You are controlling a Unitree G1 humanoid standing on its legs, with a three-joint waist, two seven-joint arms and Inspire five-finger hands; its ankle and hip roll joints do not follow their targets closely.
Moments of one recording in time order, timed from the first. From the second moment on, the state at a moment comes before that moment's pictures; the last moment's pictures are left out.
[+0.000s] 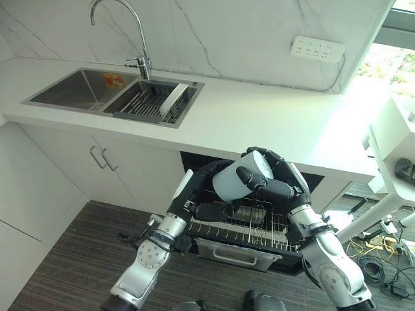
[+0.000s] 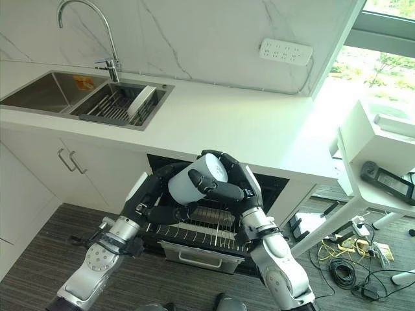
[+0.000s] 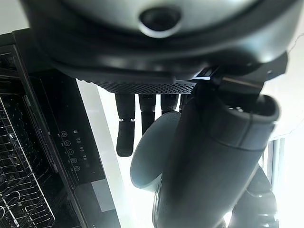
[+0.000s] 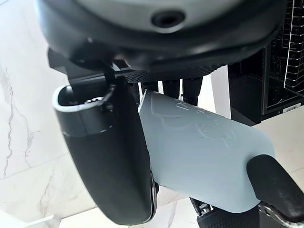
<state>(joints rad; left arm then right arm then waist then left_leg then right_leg) -0.03 0.46 -0.37 -0.06 -0.19 -0.30 0.02 0.00 -0.36 0.22 -0.31 0.72 0.05 -0.02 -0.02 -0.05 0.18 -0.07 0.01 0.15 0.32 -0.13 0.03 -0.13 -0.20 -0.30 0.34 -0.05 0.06</state>
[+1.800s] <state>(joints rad) -0.02 0.46 -0.35 -0.06 -0.31 -0.29 -0.03 0.00 -0.33 0.23 -0.27 0.79 0.08 0.05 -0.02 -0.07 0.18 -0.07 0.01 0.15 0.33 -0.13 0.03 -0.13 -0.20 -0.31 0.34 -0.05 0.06</state>
